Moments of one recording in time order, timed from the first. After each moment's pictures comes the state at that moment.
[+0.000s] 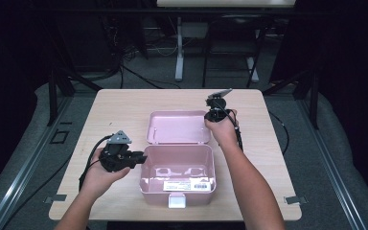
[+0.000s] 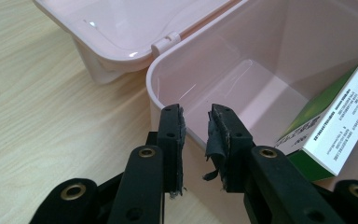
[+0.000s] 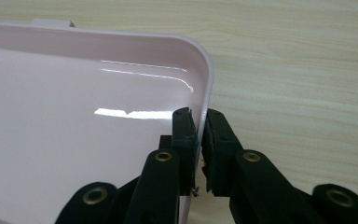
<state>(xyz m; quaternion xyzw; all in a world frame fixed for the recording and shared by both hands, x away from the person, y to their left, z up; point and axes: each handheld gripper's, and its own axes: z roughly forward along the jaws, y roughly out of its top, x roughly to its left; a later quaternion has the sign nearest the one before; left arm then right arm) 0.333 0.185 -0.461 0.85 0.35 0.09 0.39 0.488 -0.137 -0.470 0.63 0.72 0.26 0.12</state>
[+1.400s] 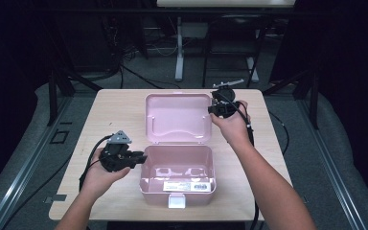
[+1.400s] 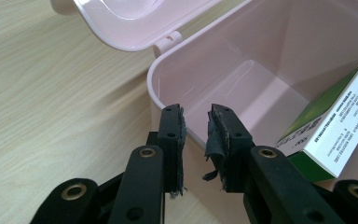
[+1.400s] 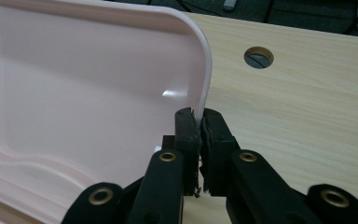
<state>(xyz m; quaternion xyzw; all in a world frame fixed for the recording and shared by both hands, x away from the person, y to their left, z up) 0.334 0.185 -0.460 0.85 0.35 0.09 0.38 0.441 -0.145 -0.397 0.57 0.73 0.34 0.19</state>
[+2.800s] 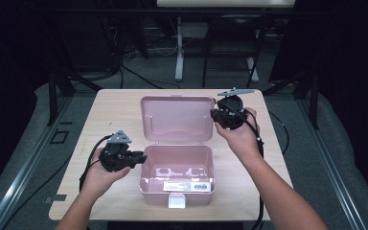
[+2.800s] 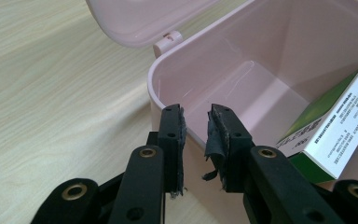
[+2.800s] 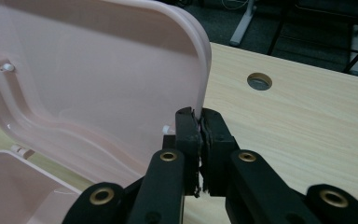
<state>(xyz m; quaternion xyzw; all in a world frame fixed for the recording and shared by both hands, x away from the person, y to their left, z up) 0.334 0.185 -0.460 0.85 0.36 0.09 0.38 0.386 -0.152 -0.378 0.51 0.73 0.38 0.23</state>
